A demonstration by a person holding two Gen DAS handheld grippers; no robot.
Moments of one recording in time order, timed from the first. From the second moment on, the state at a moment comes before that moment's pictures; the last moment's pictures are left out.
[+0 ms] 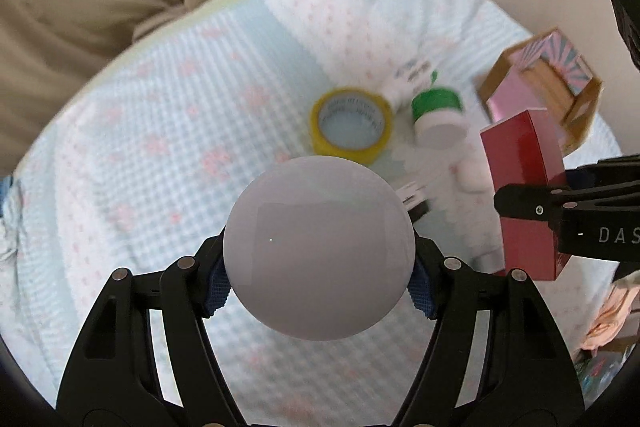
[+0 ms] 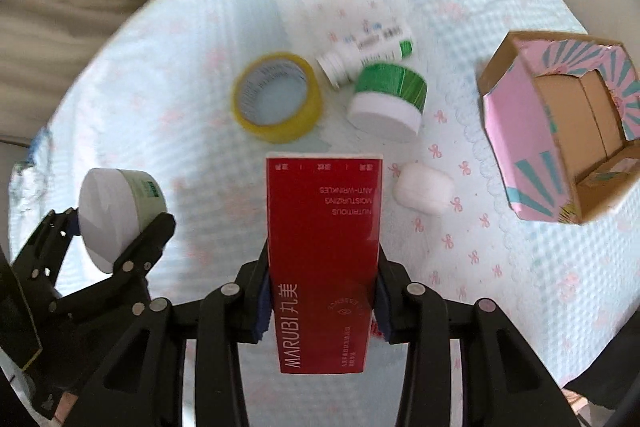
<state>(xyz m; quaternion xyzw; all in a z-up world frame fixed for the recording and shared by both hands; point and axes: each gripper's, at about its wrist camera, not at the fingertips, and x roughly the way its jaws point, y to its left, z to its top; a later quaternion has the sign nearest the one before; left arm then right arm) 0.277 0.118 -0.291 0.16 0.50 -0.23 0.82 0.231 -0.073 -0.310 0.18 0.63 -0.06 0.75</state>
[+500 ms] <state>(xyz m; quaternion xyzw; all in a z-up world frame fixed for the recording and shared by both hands) 0.227 0.054 -0.152 0.12 0.45 -0.23 0.85 0.181 -0.127 -0.179 0.24 0.58 -0.03 0.78</state>
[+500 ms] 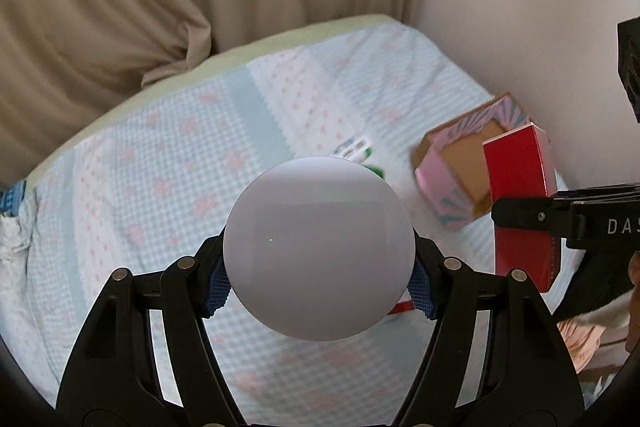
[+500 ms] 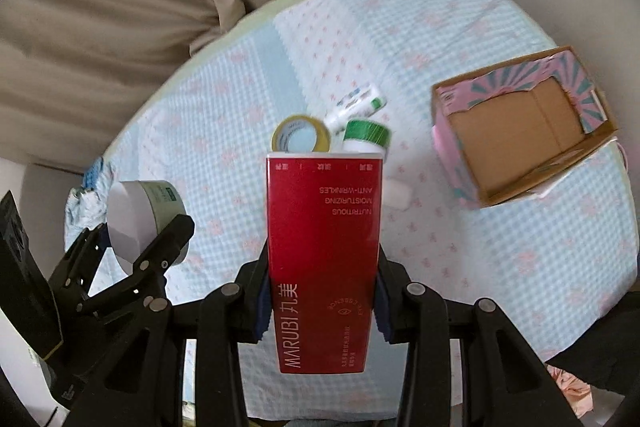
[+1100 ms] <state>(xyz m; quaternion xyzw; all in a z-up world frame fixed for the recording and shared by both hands) 0.204 -0.166 -0.176 0.05 0.49 -0.17 0.86 0.174 -0.359 -0.173 0.22 0.58 0.00 0.78</state>
